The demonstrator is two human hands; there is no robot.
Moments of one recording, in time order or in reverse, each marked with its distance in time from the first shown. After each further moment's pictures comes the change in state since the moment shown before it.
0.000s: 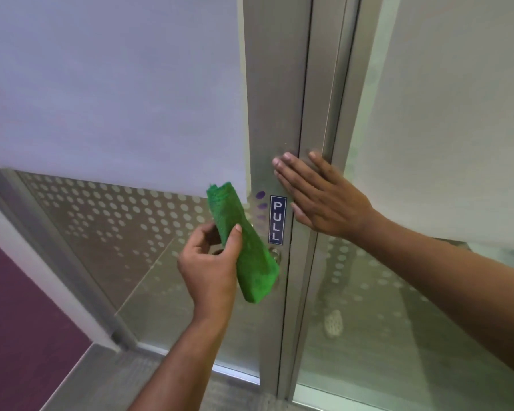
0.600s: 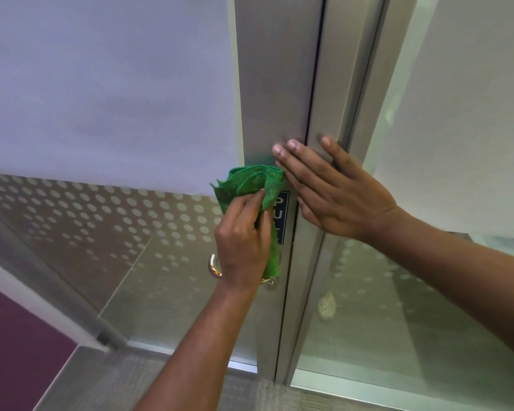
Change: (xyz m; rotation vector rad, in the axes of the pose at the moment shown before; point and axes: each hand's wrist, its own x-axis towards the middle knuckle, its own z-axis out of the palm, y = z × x) left_hand 0.048 -0.070 0.067 0.479 -0.198 0.655; right_hand 0.005 -0.006 0.006 -0.080 0.094 -0.012
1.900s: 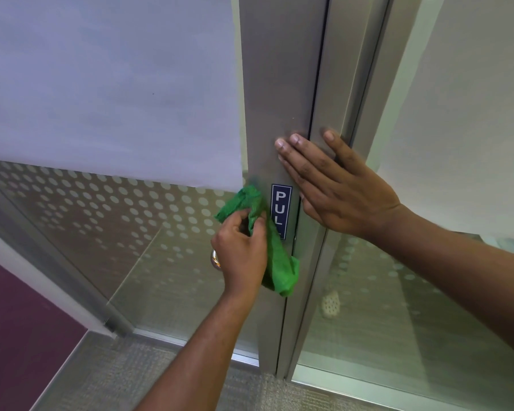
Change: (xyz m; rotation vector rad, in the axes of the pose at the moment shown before) left_hand -0.022 0.002 0.001 -0.226 0.004 -0.610; right_hand 0.002 0.001 -0.002 -0.060 -0.016 -0.014
